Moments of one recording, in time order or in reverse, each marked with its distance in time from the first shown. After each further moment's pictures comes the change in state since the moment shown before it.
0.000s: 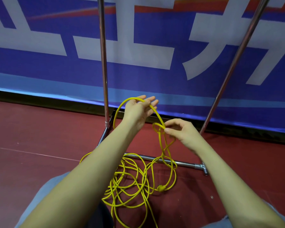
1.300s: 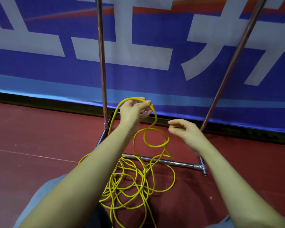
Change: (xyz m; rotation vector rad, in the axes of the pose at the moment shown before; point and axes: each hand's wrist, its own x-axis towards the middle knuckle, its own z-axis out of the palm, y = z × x) left_hand 0.003 -0.005 -0.013 0.126 0.065 0.113; right_hand -0.002 0.004 -0.013 -0.003 0.048 0.059
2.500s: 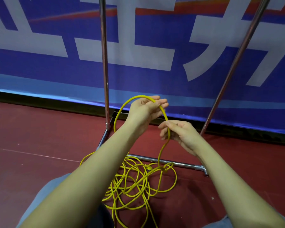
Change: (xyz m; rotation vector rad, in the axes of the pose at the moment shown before) left_hand -0.022 0.016 0.016 -0.023 -0.243 -0.094; right_hand -0.005 -0.020 0.023 0.300 -0.230 0.007
